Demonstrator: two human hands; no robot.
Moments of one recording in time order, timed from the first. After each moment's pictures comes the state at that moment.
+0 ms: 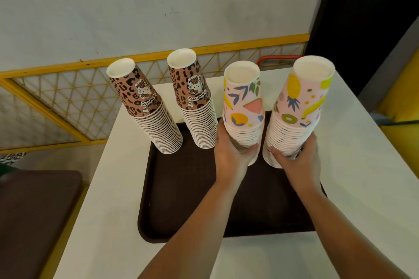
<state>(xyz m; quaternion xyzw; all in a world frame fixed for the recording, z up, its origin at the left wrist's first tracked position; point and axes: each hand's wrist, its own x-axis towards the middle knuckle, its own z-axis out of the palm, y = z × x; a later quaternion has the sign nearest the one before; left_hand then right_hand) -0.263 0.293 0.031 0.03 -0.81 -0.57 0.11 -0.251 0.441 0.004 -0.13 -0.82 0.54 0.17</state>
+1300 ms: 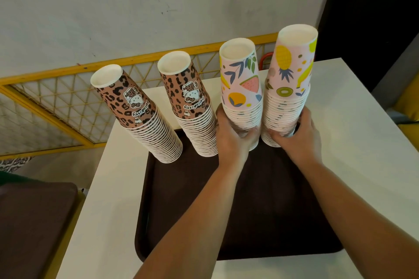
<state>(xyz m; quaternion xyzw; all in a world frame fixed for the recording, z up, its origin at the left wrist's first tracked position) -0.327 0.296 0.021 0.02 -0.81 -0.57 0.16 -0.328 0.447 -0.002 -0.08 -0.87 0.46 0.17</state>
